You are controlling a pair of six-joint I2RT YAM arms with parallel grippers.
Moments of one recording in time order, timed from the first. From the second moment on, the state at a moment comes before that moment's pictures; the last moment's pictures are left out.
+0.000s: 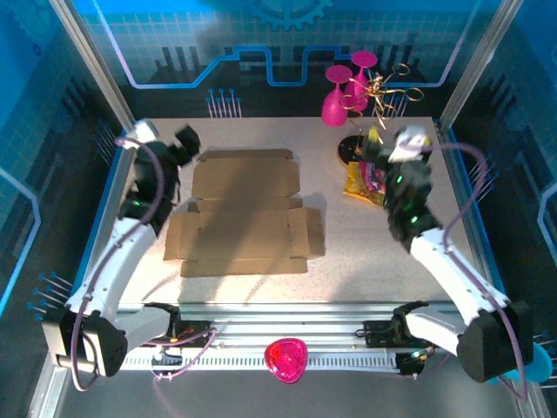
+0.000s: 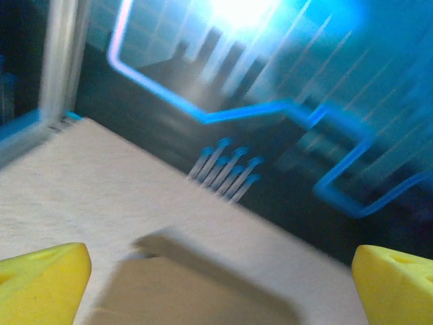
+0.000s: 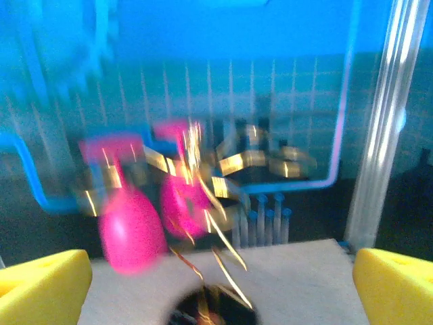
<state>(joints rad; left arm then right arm) -0.08 1.14 1.09 -0.15 -0.26 -0.67 0.26 1.08 0.95 0.25 0.41 0.11</state>
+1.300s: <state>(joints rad) -0.20 1.73 0.92 -0.48 0.42 -1.07 0.39 1.22 0.42 -0.01 -0.39 1.24</state>
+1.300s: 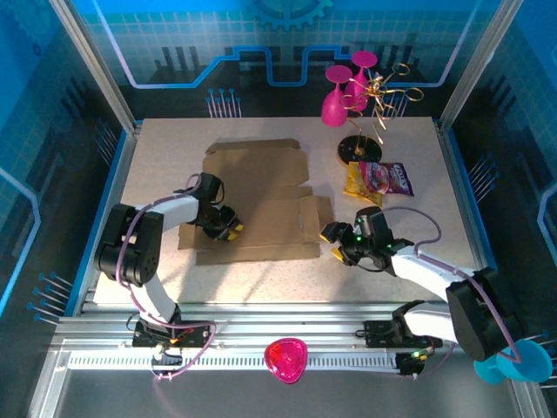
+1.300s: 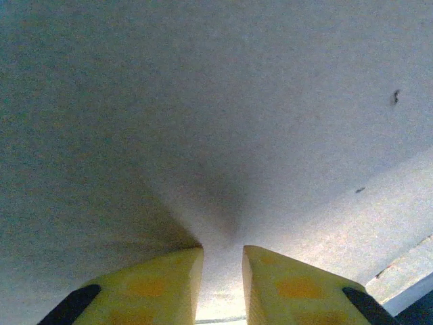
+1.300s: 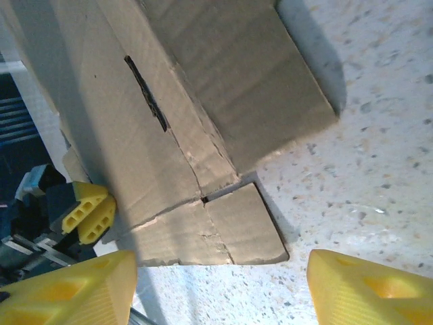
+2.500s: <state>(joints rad) -0.19 1.63 0.92 -0.55 0.41 -1.05 0.44 1.38 0.43 0.29 -0.23 1.64</state>
